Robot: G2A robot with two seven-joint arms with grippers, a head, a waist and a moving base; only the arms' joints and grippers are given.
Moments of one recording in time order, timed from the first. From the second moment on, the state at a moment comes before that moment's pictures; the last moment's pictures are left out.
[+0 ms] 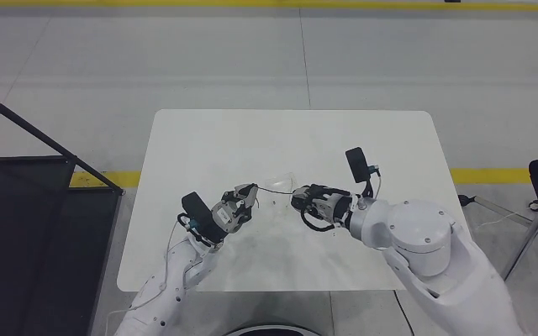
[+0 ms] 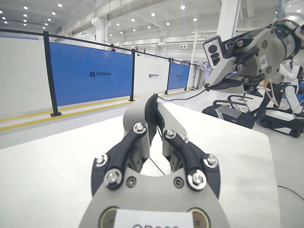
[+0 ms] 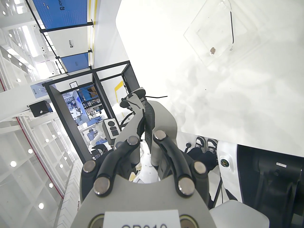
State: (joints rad) left arm 1.32 -1.26 -1.18 -1.45 1.36 -0.47 0.75; right arm -0.95 -1.02 1.04 -2.13 0.53 1.01 0.25
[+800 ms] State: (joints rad) left arm 1.32 -1.26 -1.18 -1.45 1.36 -0.47 0.75; right arm -0.96 -1.03 1.05 -2.13 0.58 0.98 0.23
